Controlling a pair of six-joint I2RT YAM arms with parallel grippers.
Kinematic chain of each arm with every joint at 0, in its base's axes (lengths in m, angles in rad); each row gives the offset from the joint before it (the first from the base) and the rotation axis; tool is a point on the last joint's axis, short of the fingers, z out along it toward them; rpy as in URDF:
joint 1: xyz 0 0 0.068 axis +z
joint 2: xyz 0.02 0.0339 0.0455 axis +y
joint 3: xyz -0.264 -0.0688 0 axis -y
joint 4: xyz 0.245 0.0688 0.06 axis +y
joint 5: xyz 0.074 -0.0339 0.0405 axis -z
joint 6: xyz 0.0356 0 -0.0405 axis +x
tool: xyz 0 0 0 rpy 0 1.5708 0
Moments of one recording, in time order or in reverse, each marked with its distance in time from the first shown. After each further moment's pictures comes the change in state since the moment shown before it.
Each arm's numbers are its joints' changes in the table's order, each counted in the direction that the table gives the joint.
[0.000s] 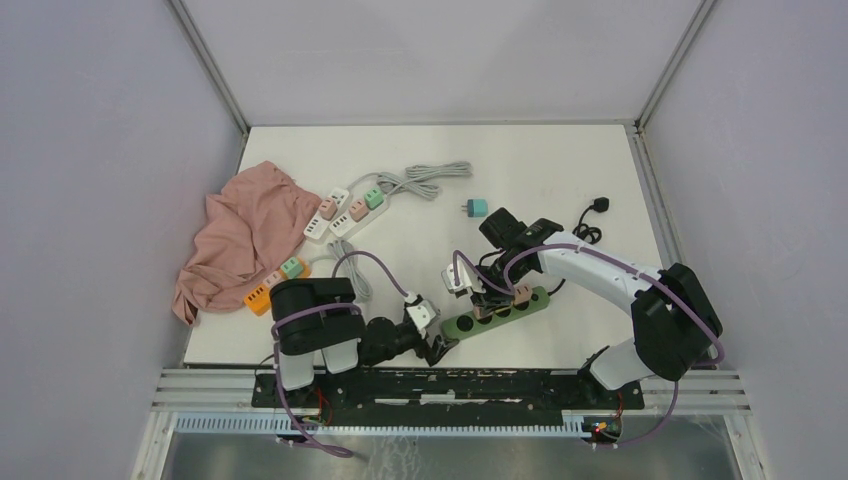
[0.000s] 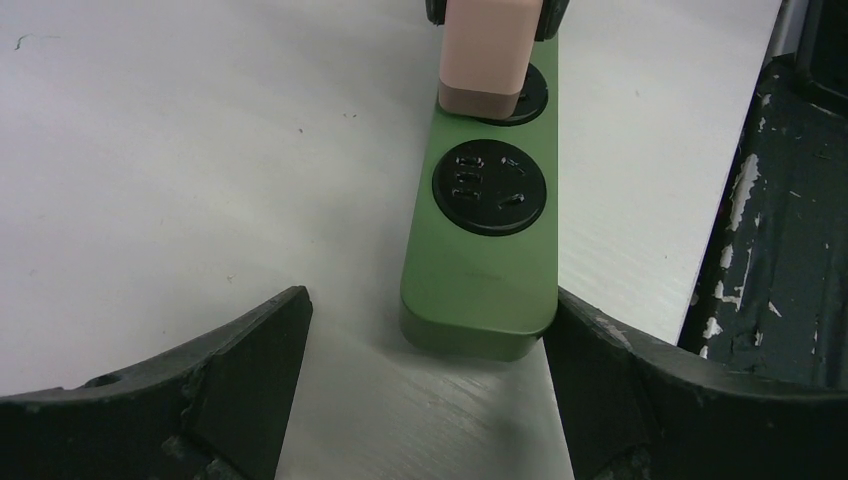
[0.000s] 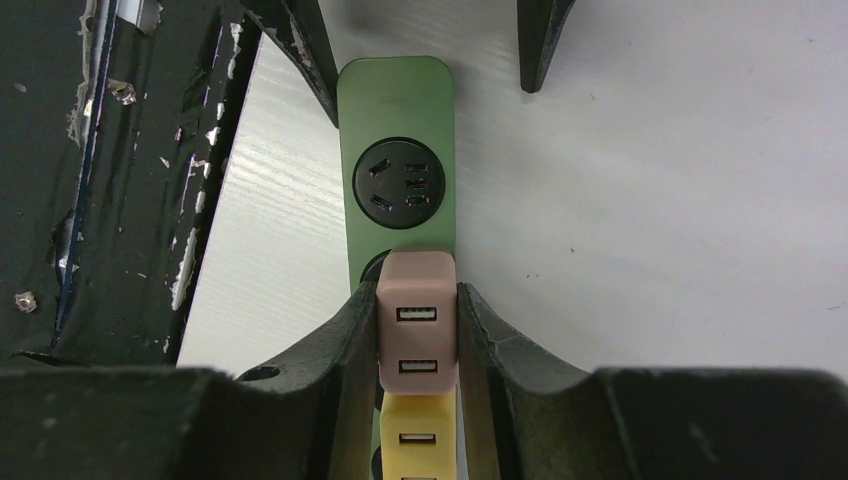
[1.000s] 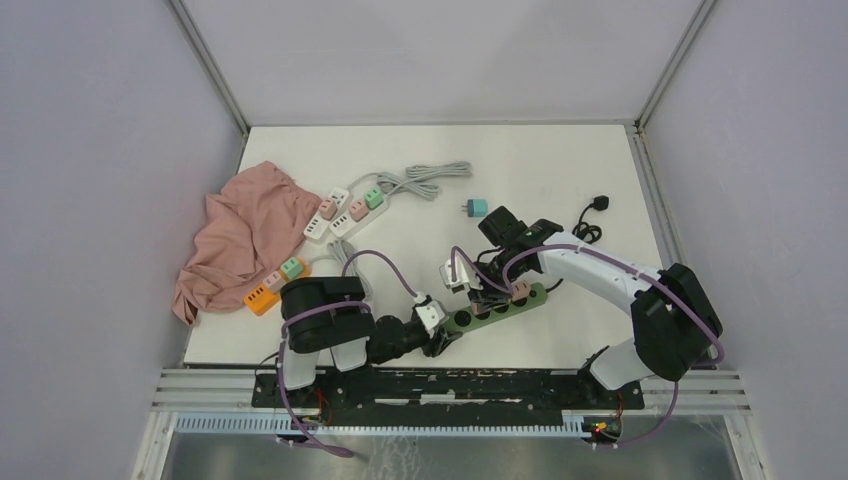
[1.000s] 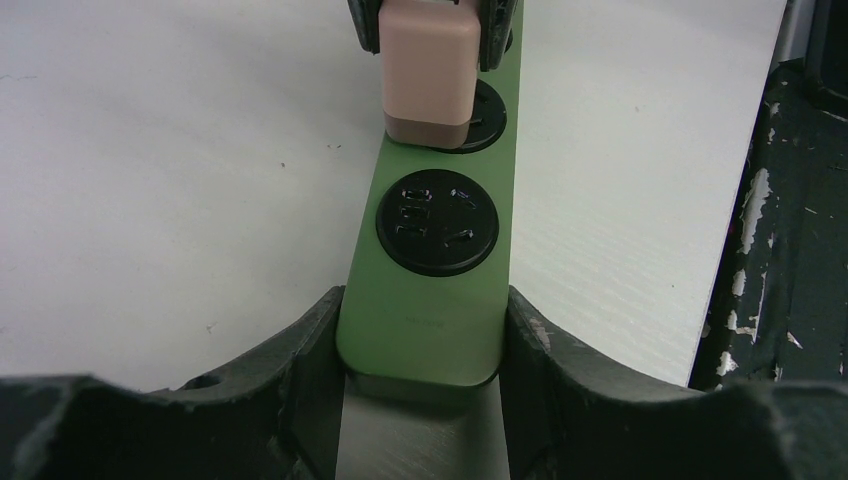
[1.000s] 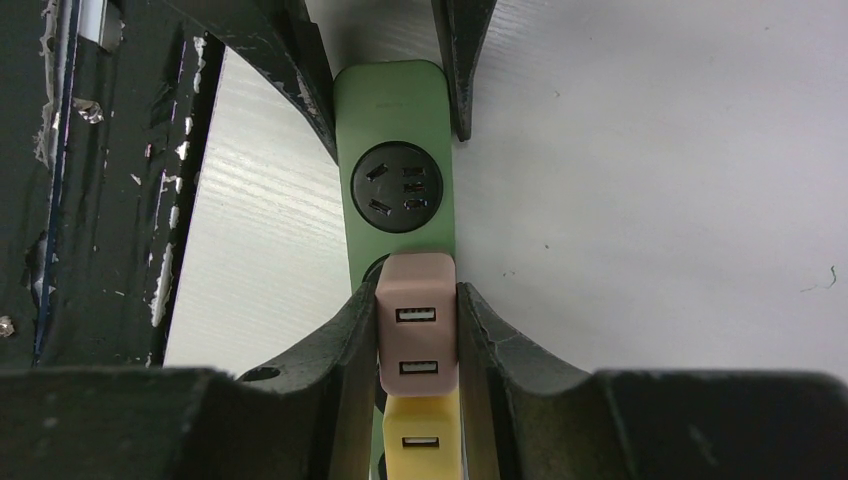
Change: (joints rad) left arm -0.005 0.064 0.071 -0.004 0.007 0.028; right arm 0.005 0.000 -0.004 -0.058 0.014 0.044
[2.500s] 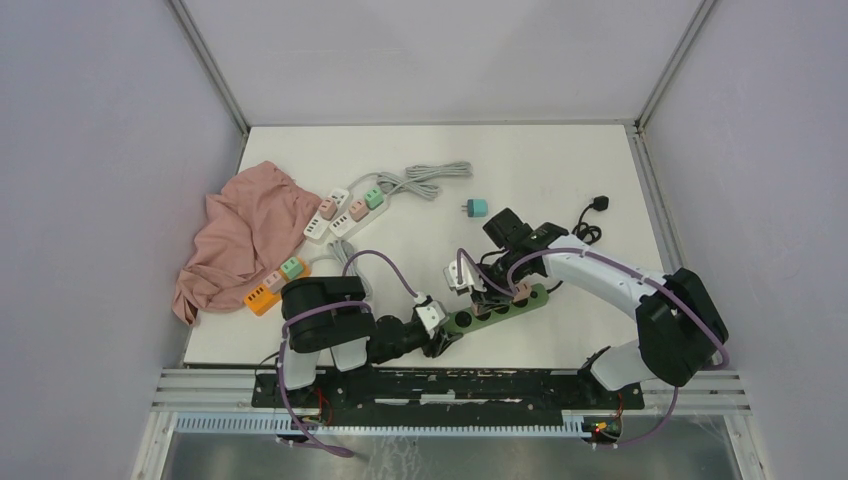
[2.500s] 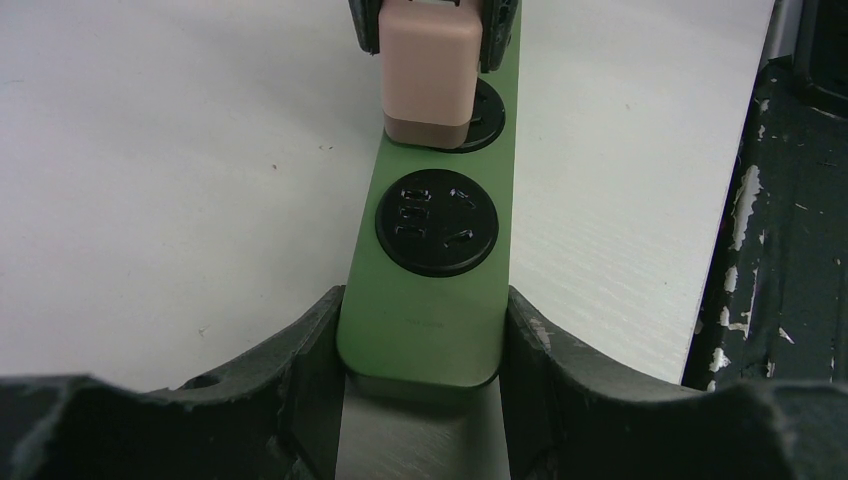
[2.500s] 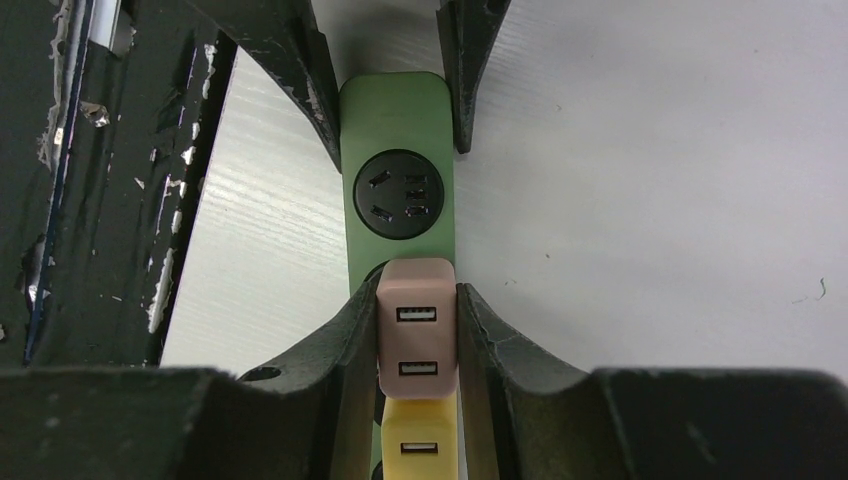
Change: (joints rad) left arm 0.002 0.006 0.000 -0.005 0.015 0.000; right arm -0.021 -0.030 -0.041 -0.027 -0.053 -0.037
